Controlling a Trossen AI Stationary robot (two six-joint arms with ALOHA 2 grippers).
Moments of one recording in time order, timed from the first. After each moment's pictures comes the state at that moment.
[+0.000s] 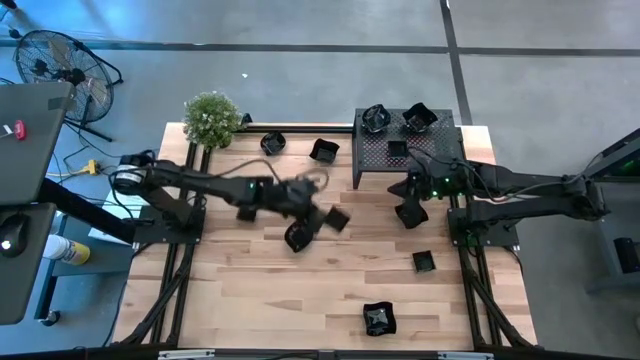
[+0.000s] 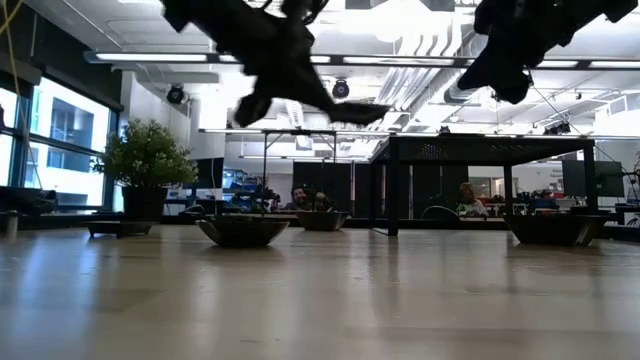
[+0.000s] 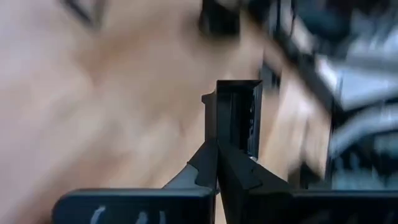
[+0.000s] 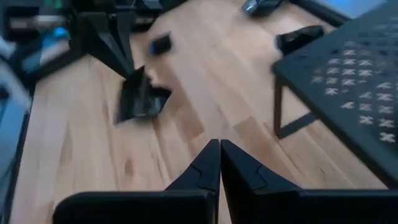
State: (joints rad) left arm -0.02 1.55 1.05 -0.07 -0.06 -0.82; right arm -0.16 0.80 0.68 -0.43 0.02 0.41
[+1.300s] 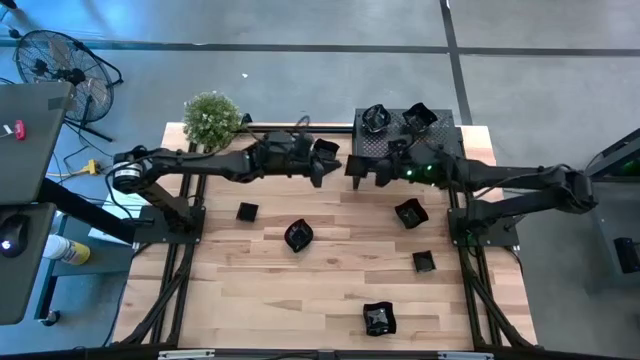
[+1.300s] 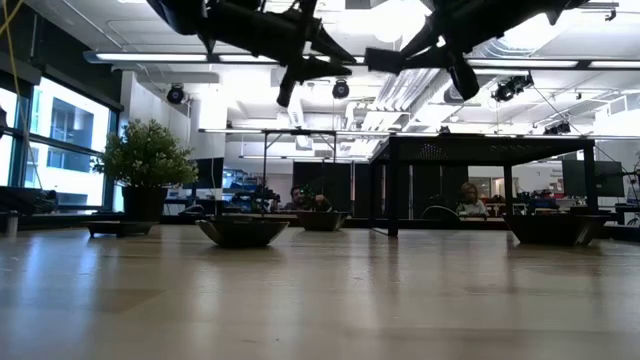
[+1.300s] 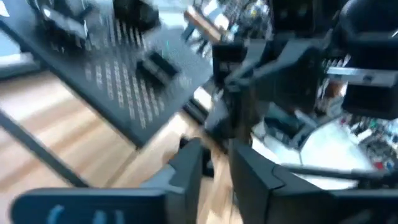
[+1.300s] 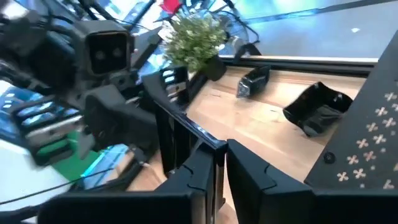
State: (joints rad) left arm 0.24 1.51 1.05 0.31 0.06 -0.66; right arm -0.22 1.04 0.77 -0.01 0.17 0.83
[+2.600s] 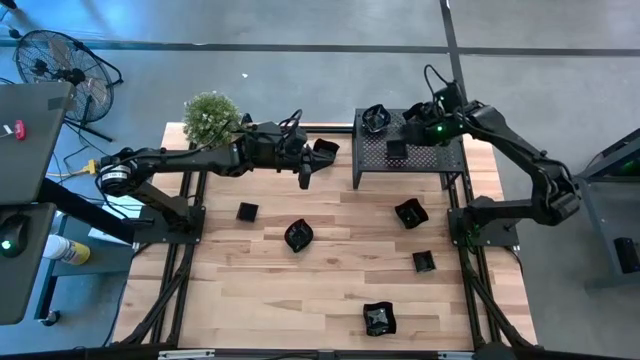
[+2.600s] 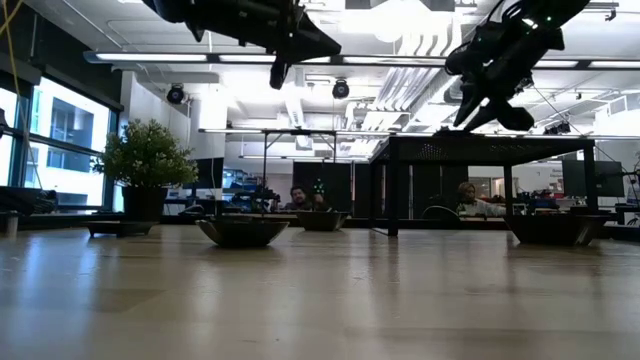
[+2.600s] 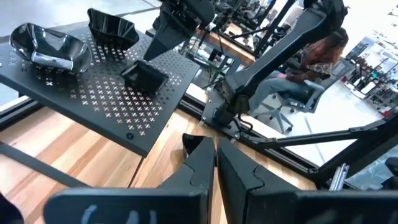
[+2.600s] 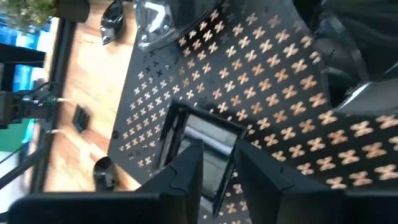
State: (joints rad) left arm 0.28 1.42 1.05 0.20 0.19 -0.42; right arm -1.05 1.20 1.02 -0.80 -0.49 0.43
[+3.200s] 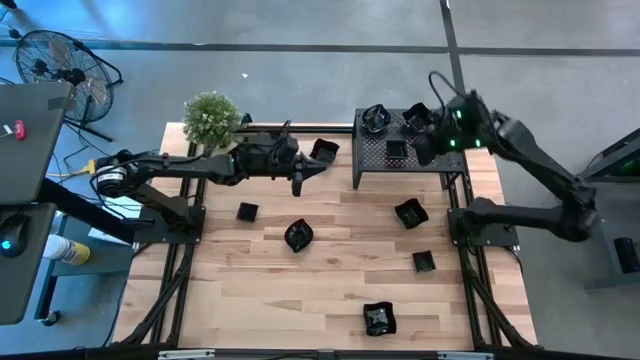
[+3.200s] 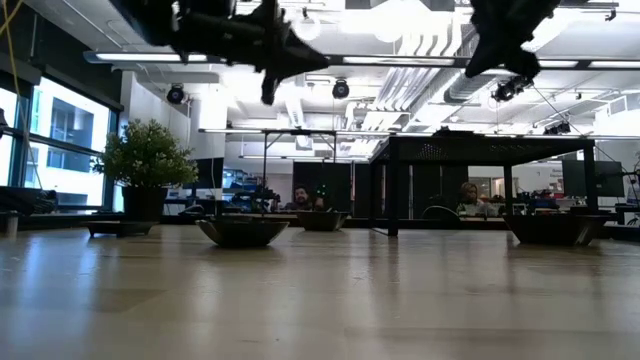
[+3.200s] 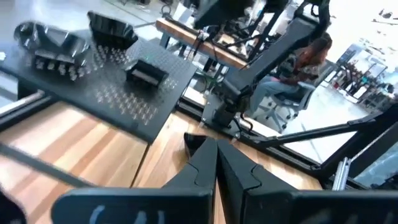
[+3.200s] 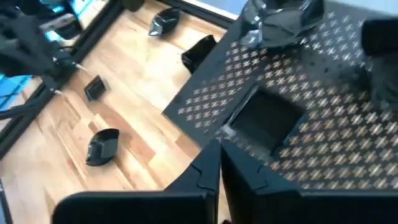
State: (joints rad) left arm 0.28 1.39 0.83 0.45 0.20 -0.40; right arm -0.73 0.95 1.12 -0.92 -0.23 0.37
